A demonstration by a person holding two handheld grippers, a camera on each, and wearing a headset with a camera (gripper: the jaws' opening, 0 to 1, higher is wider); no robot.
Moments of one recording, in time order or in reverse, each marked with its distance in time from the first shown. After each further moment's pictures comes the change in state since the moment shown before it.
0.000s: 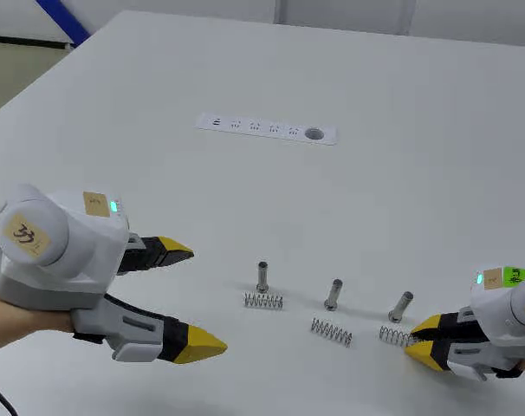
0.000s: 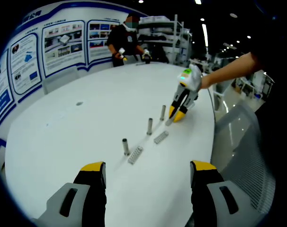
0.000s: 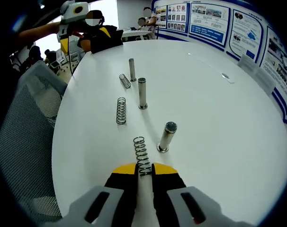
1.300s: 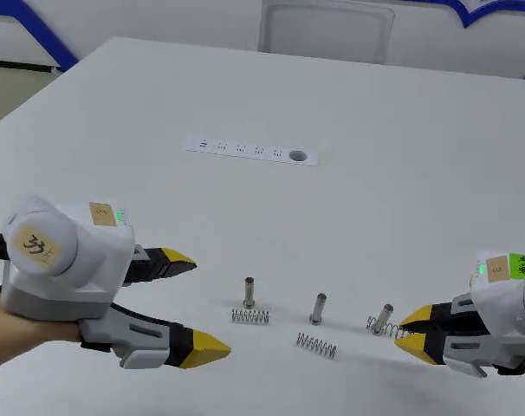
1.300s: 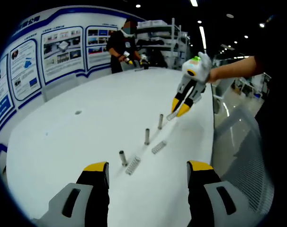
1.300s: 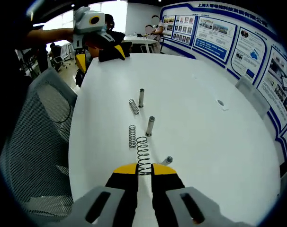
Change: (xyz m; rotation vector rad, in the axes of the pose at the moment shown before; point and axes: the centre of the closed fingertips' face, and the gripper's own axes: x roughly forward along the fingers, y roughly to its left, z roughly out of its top) left arm 0.005 -0.011 0.023 0.033 -0.053 0.001; right arm -0.057 0.019 0.059 -0.120 -0.065 -0.052
